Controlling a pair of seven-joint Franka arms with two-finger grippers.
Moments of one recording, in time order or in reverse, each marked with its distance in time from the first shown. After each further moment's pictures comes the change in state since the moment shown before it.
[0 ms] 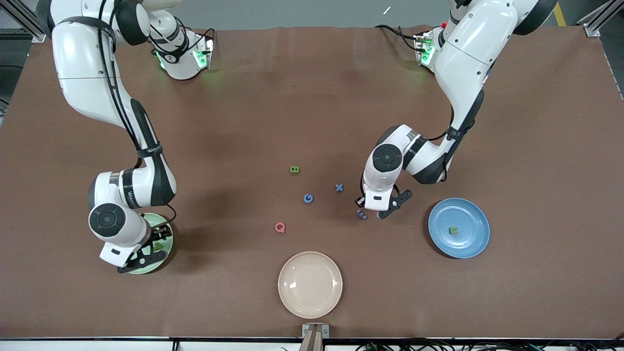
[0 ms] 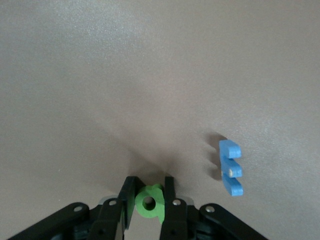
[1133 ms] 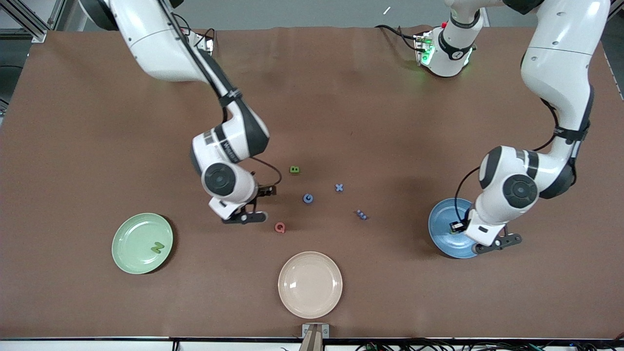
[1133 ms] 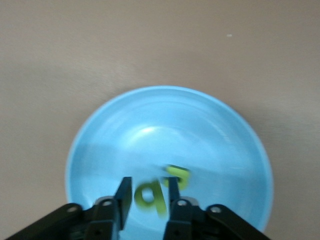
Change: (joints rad) left arm 0.432 -0.069 0.023 0.050 0.016 -0.074 0.904; right arm 0.400 -0.111 0.088 -0.097 0.316 -0.113 0.653
